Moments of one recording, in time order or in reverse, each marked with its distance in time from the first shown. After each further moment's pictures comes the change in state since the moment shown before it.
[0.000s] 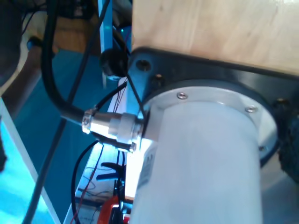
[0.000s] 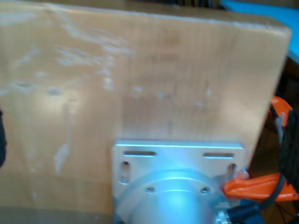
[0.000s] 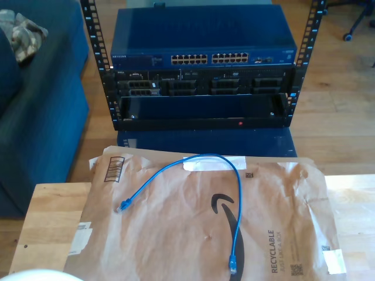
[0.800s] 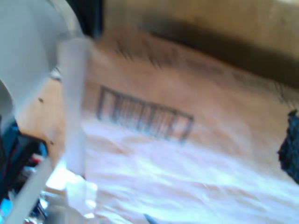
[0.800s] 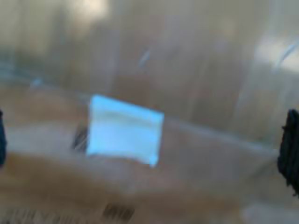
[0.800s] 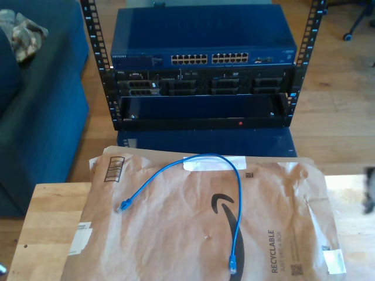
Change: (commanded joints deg) left arm -46.6 1.1 -11.9 -20.0 8.3 -44.9; right arm 76.0 11.2 -14.1 0.1 -0.2 61.6
